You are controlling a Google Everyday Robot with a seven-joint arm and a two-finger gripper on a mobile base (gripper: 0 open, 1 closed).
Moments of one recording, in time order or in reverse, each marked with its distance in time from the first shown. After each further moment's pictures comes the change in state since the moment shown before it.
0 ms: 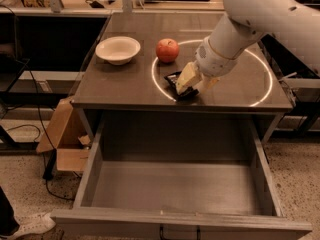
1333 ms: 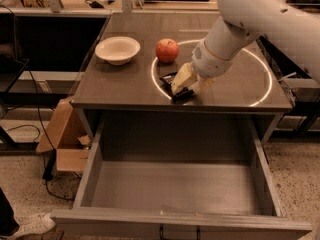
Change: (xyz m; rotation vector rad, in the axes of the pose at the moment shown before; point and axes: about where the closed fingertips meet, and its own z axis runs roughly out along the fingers) arm -0.005 0.003 0.012 -0.014 0.016 0.005
